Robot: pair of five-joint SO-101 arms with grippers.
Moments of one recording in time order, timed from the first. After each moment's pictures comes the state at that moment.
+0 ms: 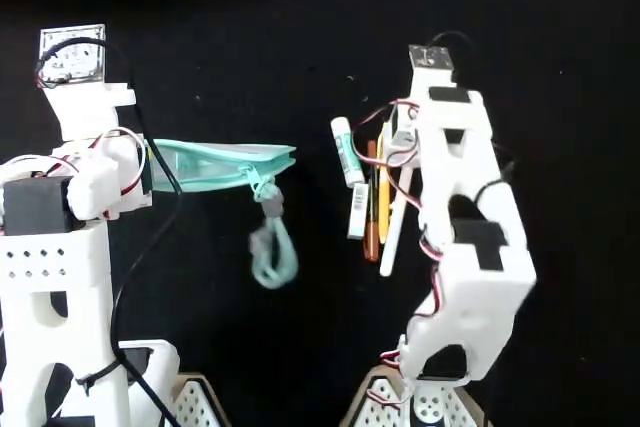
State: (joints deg) left arm -8.3 -36.7 14.5 87.6 1.7; right arm 3.1 23.3 3.9 64.4 -3.2
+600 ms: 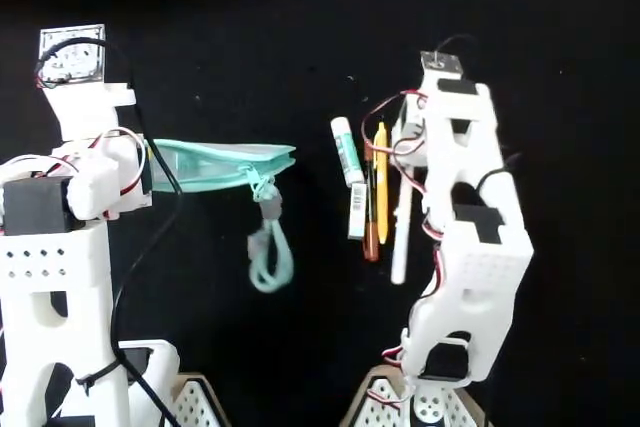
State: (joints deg) left arm -8.3 -36.7 14.5 87.6 1.7; right arm 6.3 29.7 -6.0 74.2 0.0
